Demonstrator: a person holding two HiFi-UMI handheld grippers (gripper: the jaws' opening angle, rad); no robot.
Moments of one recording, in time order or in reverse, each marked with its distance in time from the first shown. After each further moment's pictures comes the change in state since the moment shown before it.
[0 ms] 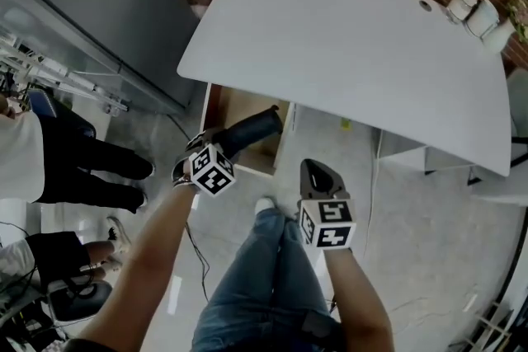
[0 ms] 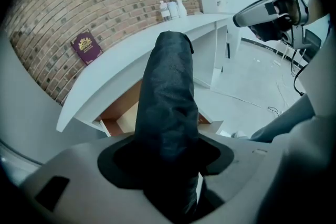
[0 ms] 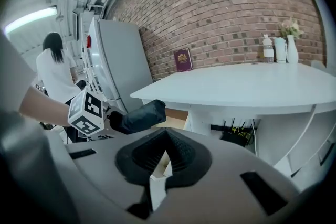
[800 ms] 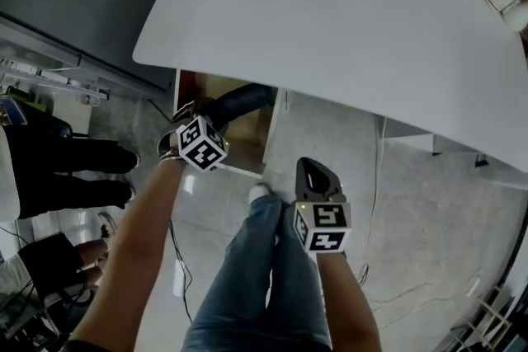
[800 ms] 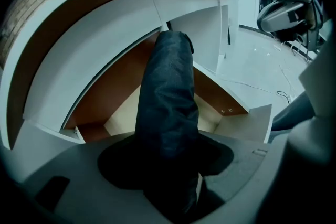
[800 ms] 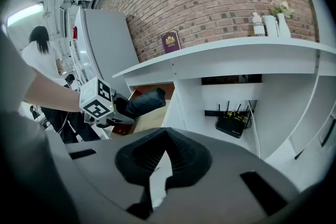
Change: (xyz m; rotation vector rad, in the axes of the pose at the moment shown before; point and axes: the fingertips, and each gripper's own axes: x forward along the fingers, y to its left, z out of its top) left arm 0.130 0.035 -0.002 0.098 0.053 -0.001; right arm 0.071 -0.053 -0.089 0.071 0.068 -0.063
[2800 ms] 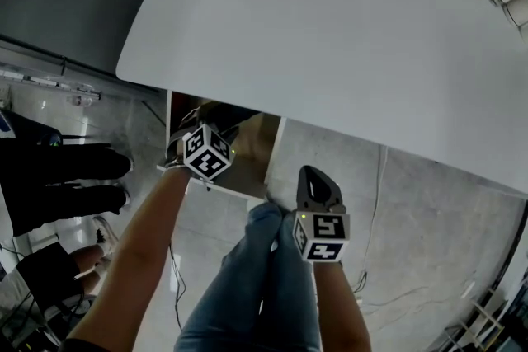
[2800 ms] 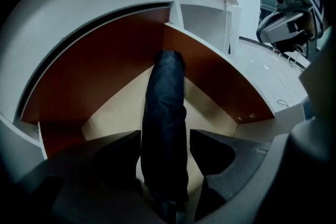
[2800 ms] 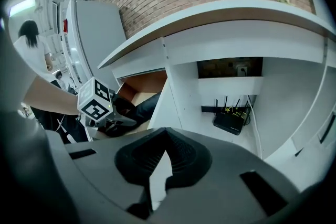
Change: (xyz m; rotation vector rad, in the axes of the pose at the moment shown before) left arm 0.076 0.008 0.007 -0.054 -0.097 -0.068; right arm 0.065 -0.020 -0.016 0.011 0.040 -0.050
